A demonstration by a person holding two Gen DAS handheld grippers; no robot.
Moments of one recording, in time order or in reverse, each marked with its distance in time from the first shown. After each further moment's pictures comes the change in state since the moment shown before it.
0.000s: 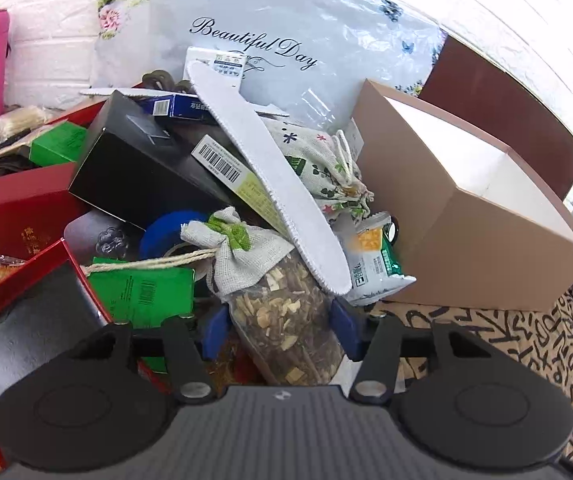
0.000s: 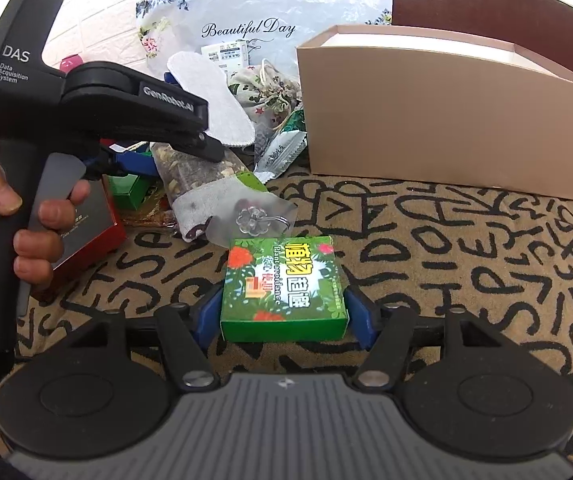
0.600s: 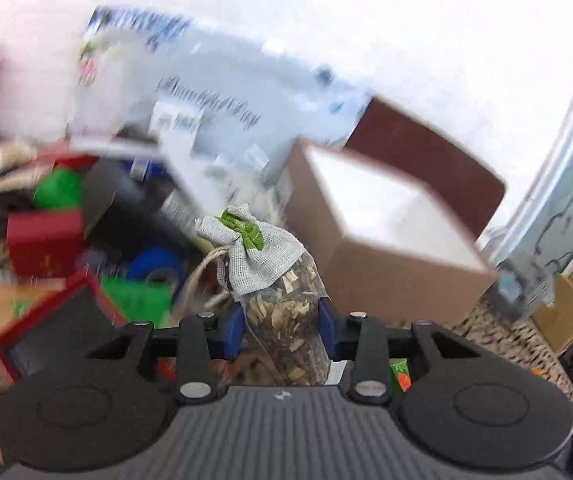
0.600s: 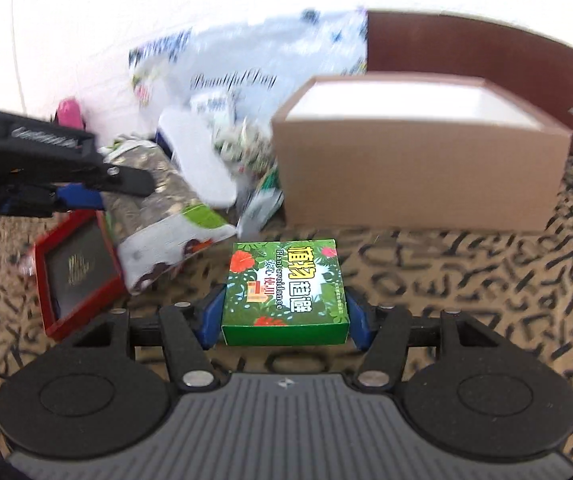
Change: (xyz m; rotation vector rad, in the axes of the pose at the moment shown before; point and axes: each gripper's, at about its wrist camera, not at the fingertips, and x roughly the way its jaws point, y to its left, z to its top) left arm -0.095 -0.006 0.014 0.002 -0.105 -0.195; right arm -0.044 -0.019 0.018 0.033 -0.128 -0.017
